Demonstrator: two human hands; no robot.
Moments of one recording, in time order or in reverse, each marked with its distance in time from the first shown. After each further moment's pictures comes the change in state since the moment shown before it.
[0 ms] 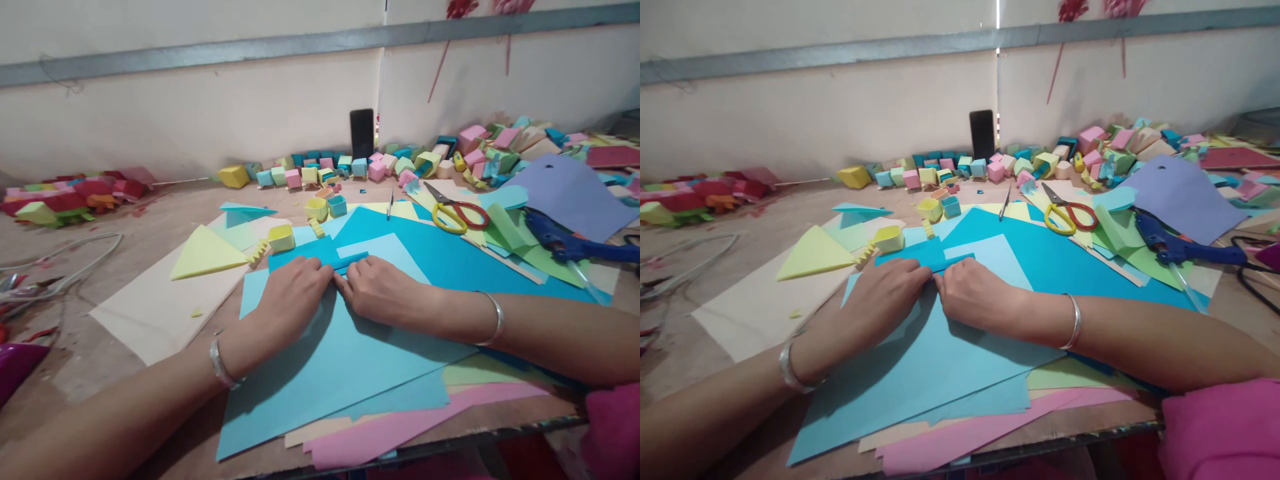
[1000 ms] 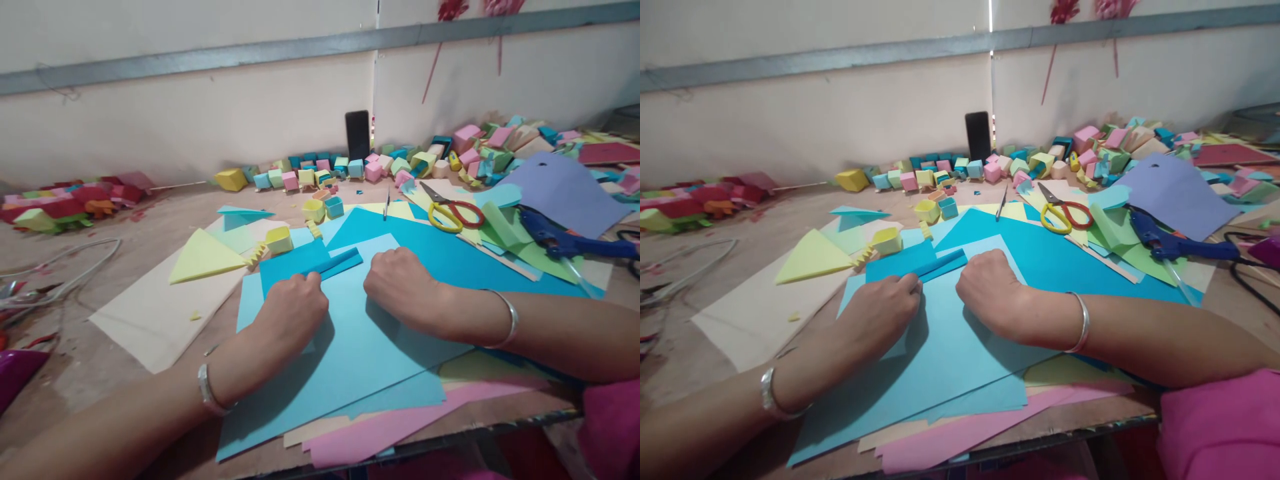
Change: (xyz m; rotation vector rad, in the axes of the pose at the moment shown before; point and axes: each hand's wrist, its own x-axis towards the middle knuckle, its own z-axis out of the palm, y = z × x) left_hand -0.005 0.014 -0.009 0.089 -0.211 -0.023; right_hand -0.007 0.005 -0.028 0.030 -0.369 0.295
